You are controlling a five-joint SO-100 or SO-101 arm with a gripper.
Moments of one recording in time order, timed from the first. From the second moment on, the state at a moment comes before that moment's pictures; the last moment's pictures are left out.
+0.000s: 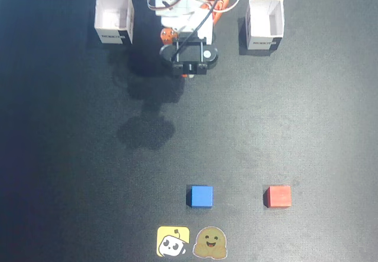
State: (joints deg) arm 2.5 176.7 164.8 72.1 81.4
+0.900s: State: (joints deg) arm 2.4 176.7 164.8 70.9 81.7
